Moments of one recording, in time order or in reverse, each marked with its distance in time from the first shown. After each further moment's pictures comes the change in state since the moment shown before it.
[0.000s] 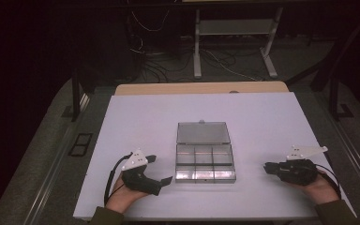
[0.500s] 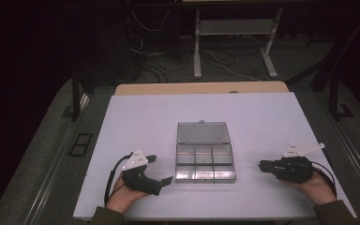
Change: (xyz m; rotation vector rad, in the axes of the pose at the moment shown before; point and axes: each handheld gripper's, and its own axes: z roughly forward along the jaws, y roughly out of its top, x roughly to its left) left arm 0.000 0.000 0.001 0.001 -0.002 0.002; right arm 0.009 0.016 0.003 -0.040 0.053 0.000
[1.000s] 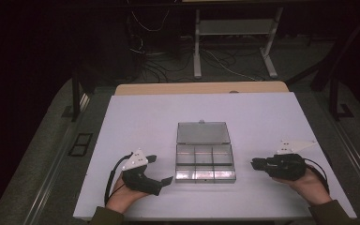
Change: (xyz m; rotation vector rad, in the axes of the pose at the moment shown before) left arm 0.000 0.000 0.000 -0.004 -0.003 0.000; right arm 0.011 0.019 0.009 -0.022 0.041 -0.016
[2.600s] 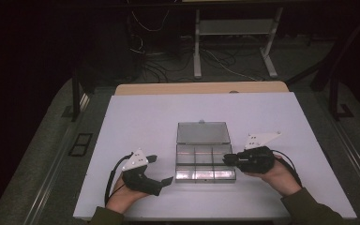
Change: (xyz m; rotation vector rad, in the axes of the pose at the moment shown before) left arm -0.001 0.001 0.000 -0.003 -0.006 0.004; right arm 0.032 0.053 0.053 -0.004 0.112 -0.091
